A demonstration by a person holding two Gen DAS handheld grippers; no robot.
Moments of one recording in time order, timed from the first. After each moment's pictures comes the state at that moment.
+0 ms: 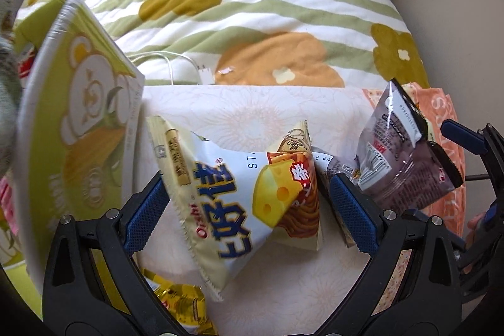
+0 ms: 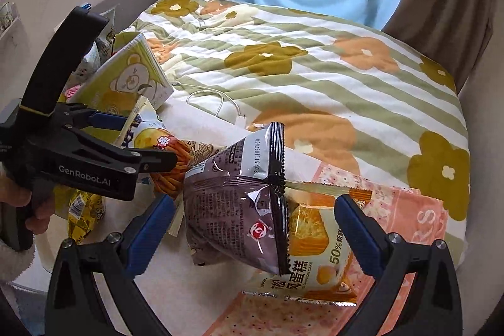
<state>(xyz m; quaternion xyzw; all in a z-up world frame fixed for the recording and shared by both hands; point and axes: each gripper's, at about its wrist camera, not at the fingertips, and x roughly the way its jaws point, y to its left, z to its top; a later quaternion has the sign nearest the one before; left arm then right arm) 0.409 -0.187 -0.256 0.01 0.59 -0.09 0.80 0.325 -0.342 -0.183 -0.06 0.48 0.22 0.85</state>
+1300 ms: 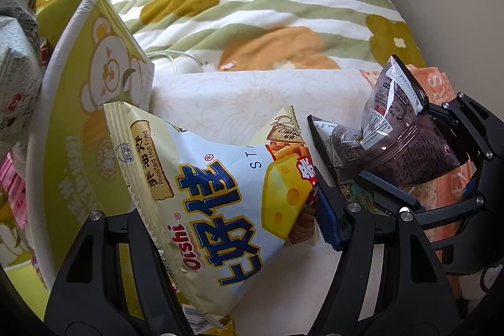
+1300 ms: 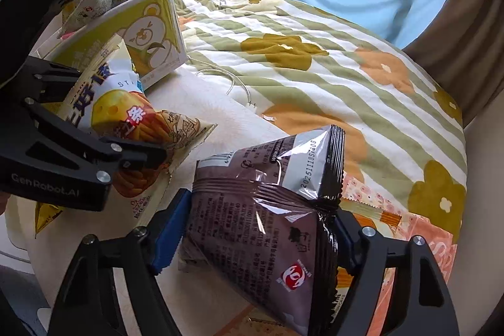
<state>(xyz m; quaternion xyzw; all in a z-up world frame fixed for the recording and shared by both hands) 0.379 -0.178 -0.245 0.03 0.58 -0.10 0.81 0.321 -0.306 -0.205 -0.15 0.47 0.23 0.84</state>
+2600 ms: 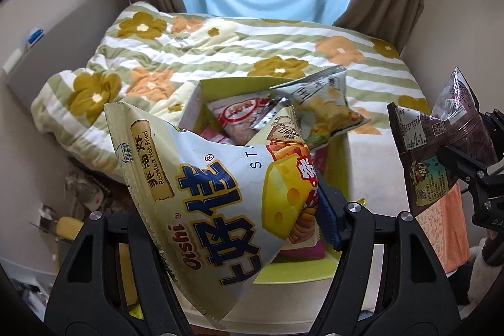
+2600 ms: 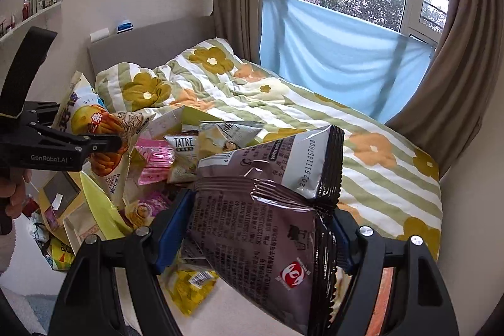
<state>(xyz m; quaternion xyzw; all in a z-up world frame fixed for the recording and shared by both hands) 0.276 0.076 -0.067 0.01 0.44 -0.02 0.90 0.236 -0.155 -0.019 -0.12 0.34 0.22 0.91</state>
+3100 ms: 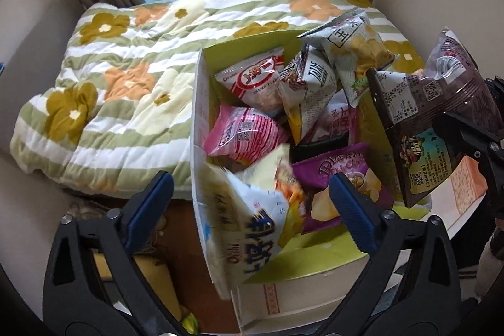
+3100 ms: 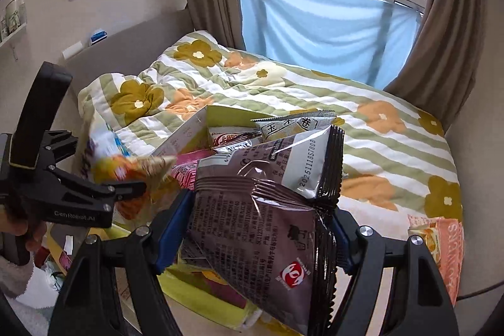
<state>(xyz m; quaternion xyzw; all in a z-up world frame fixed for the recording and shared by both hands) 0.299 0.141 -0.118 0.09 0.48 -0.12 0.86 0.241 -0.049 -0.050 -0.05 0.39 0.14 0.91</state>
